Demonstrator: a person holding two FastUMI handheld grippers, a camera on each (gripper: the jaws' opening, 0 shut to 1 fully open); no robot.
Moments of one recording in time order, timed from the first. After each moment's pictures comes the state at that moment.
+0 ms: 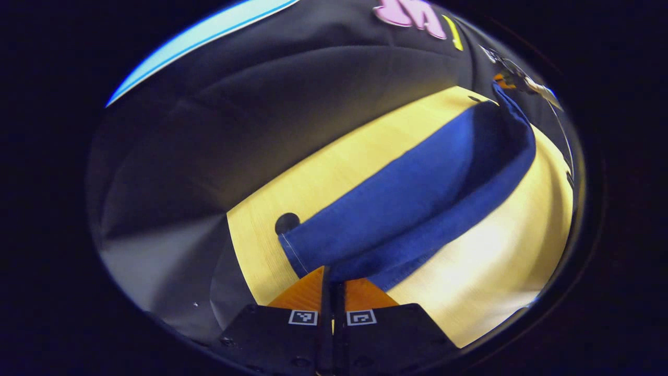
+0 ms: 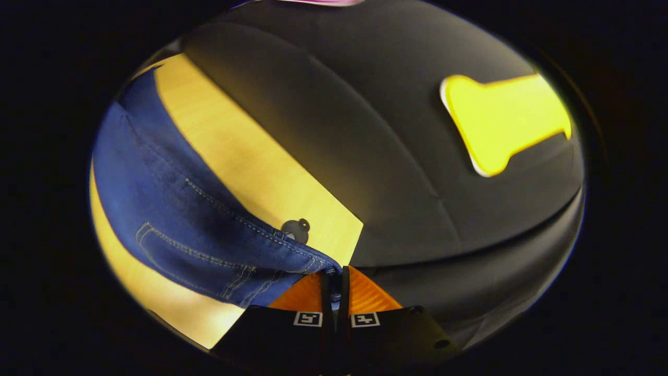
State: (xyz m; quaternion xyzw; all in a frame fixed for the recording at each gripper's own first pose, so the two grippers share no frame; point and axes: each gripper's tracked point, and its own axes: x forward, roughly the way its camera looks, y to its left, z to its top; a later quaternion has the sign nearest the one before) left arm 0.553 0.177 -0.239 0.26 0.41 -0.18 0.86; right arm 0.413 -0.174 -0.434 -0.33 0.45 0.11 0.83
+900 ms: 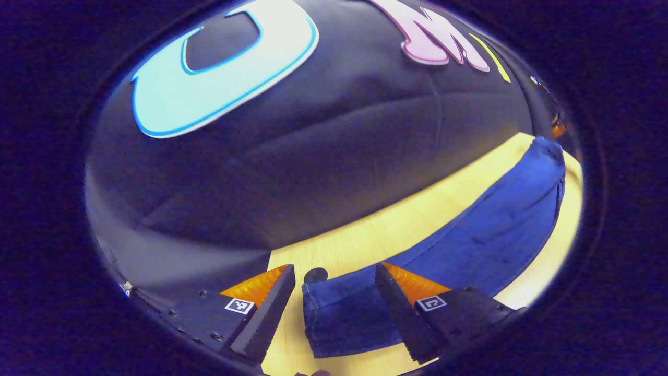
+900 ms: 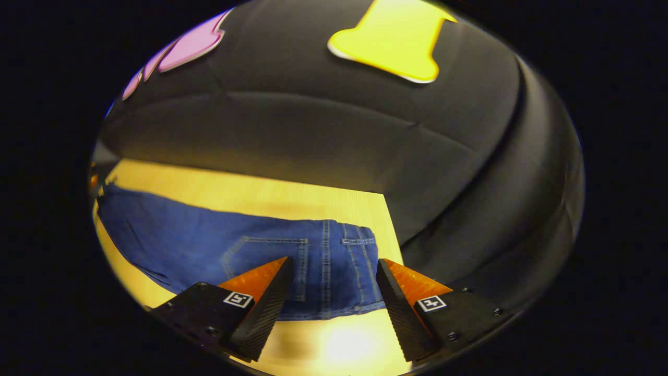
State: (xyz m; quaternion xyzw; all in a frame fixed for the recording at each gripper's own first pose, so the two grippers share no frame) left arm 0.566 0.103 -0.171 0.20 0.17 -0.03 0.97; right arm 0.349 -0.133 -0.379 0.01 0.42 0.02 0.91
